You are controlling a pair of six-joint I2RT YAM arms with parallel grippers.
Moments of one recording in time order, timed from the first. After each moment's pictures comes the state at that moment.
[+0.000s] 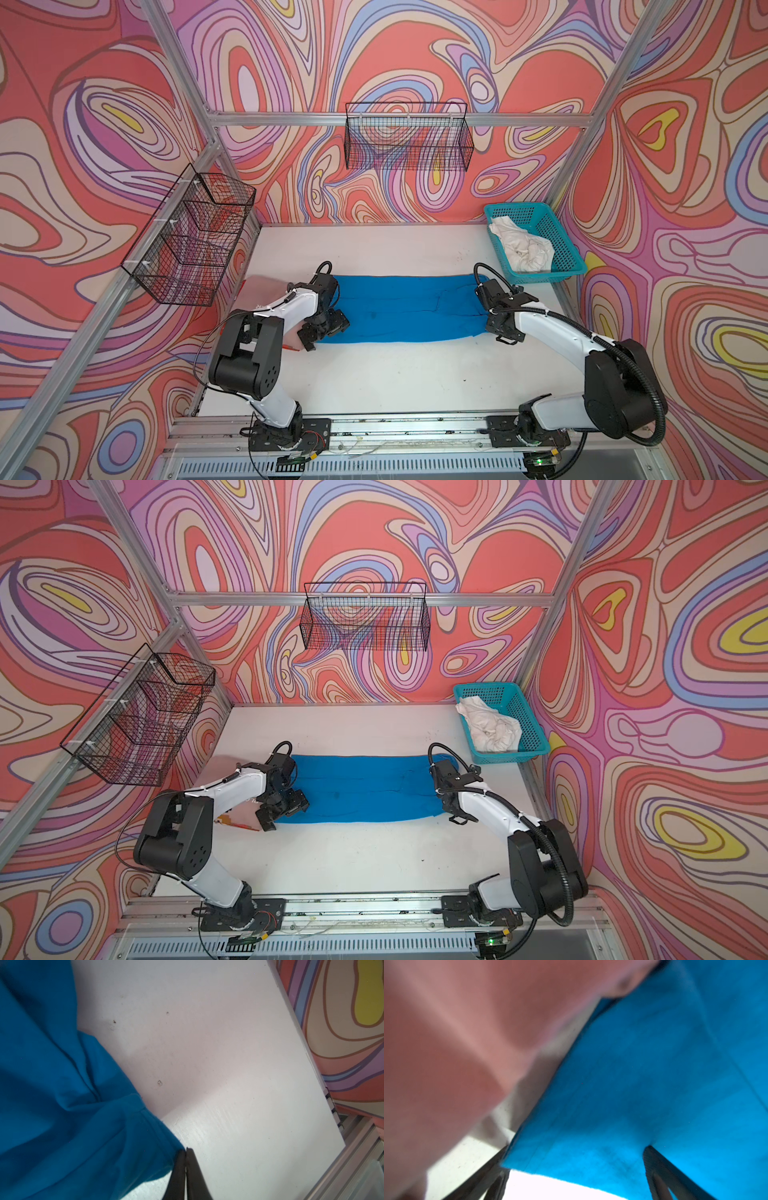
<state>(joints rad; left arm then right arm) -0.22 1.64 0.92 -0.82 0.02 -0.87 0.29 1.40 0.82 -0.84 0.53 0.79</state>
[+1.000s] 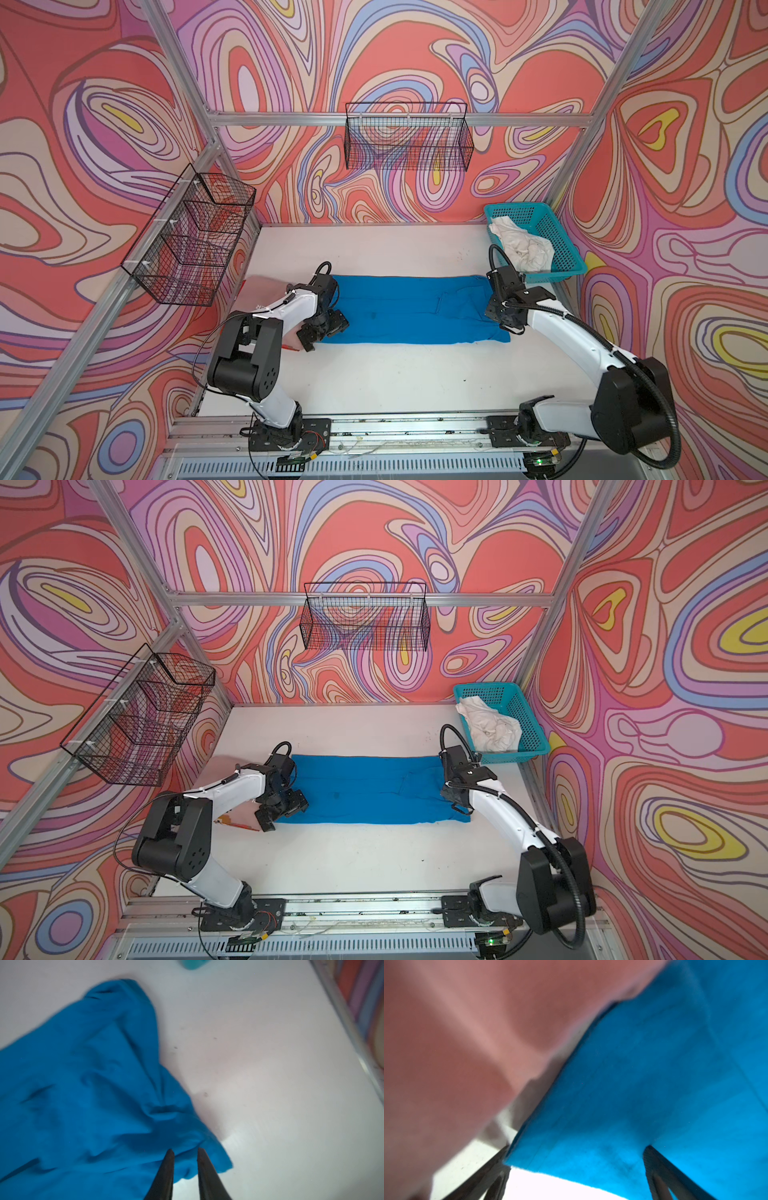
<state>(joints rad) -0.22 1.63 0.91 -0.82 0.01 -0.87 0.25 1.31 0.90 -0.73 0.25 0.70</state>
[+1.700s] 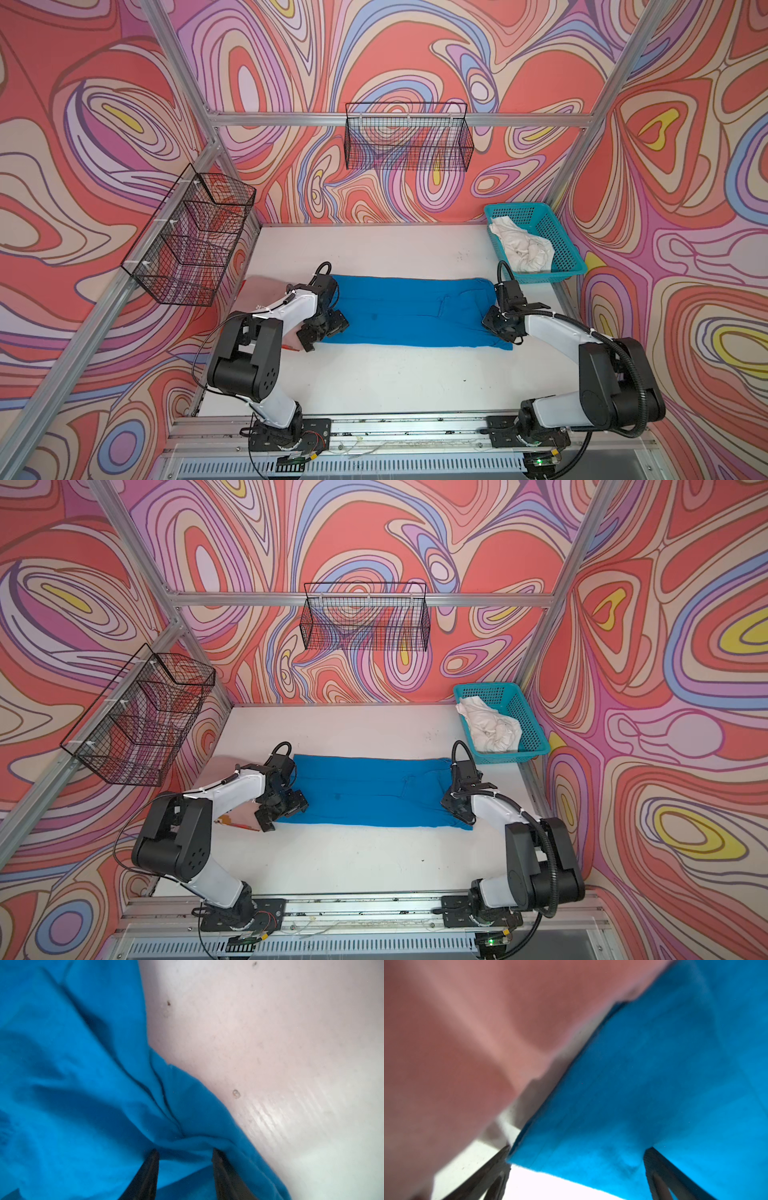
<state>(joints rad) -0.22 1.63 0.91 -0.82 0.01 -0.87 0.11 1.41 0.69 -0.48 0.04 0.72</state>
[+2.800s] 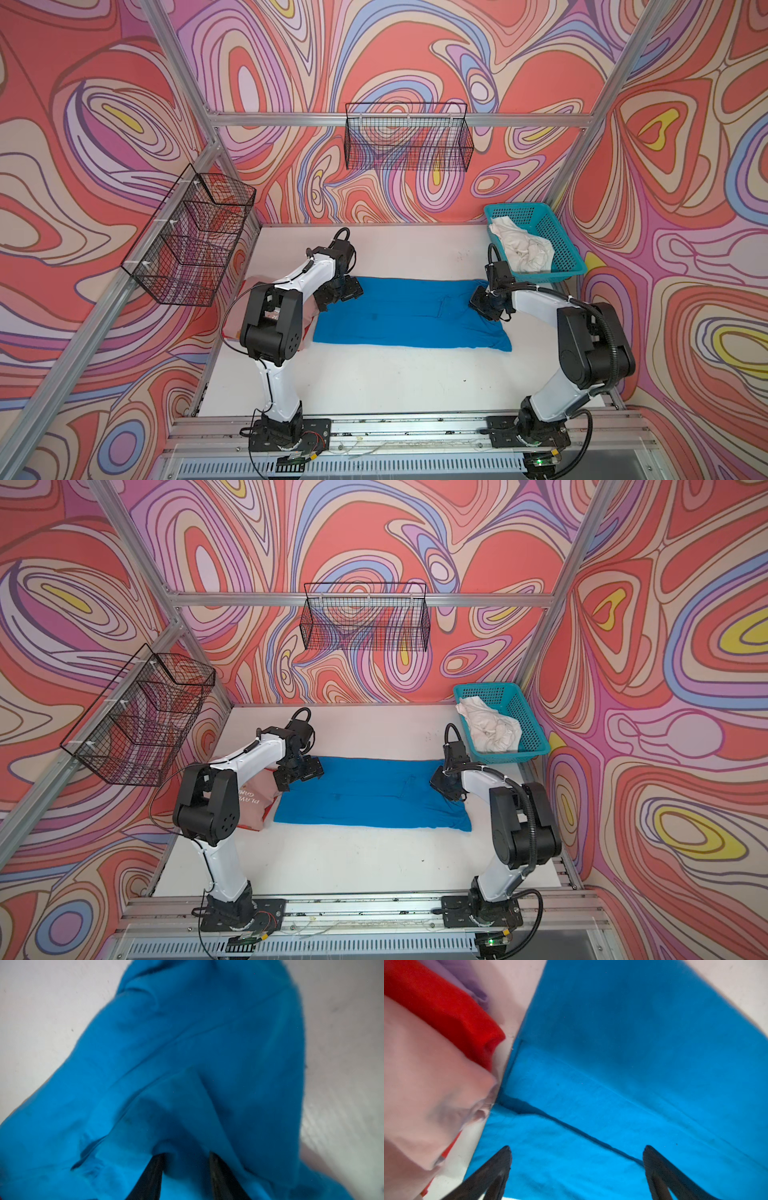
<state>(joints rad) -0.29 1.93 1.43 -0.98 -0.04 -0.76 0.11 1.69 0.93 -0.39 -0.12 0.74</state>
